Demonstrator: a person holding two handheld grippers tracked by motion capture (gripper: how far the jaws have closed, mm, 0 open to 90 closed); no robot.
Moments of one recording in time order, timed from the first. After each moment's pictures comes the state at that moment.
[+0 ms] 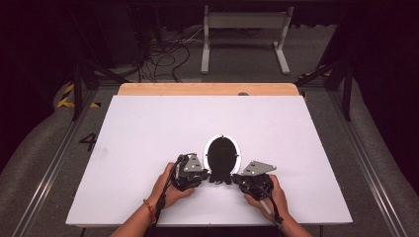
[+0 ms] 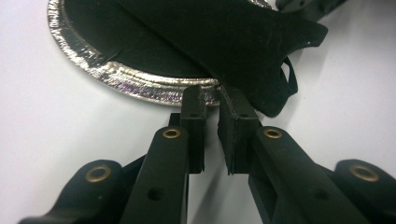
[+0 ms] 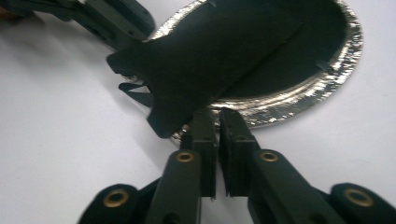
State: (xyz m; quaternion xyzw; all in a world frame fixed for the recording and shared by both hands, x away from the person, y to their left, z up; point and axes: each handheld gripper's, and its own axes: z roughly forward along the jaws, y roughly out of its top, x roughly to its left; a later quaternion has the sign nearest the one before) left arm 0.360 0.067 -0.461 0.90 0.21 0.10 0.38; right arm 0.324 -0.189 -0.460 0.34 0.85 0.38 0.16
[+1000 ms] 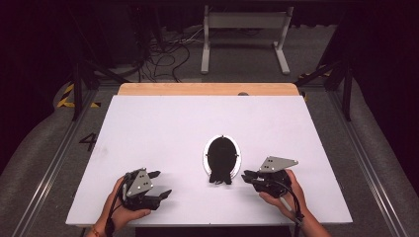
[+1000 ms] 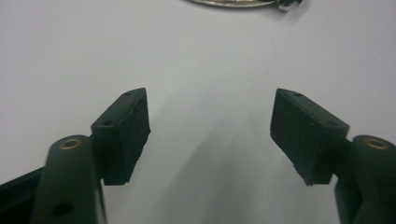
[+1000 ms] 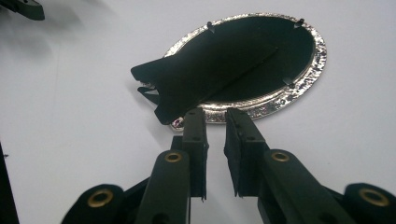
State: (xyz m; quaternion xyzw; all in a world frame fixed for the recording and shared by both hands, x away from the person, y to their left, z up) left arm 0.301 0.188 -0.453 0.86 0.25 0.18 0.40; right arm 0.320 -0.225 -0.428 0.31 0.85 0.41 0.14
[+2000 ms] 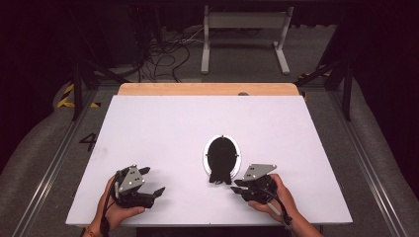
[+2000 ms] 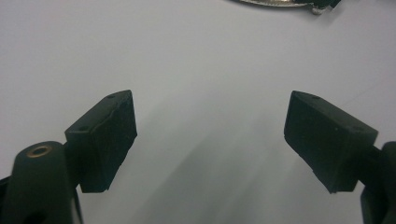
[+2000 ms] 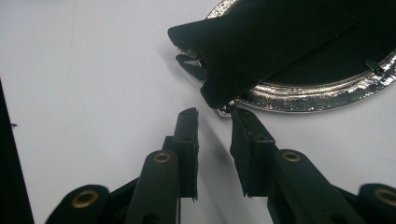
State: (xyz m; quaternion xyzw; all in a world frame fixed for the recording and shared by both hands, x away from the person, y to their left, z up) left arm 0.308 0.201 -0.454 0.85 0.28 0.18 0.41; right arm 0.315 -0.192 -0.445 0.27 0.89 0.35 0.11
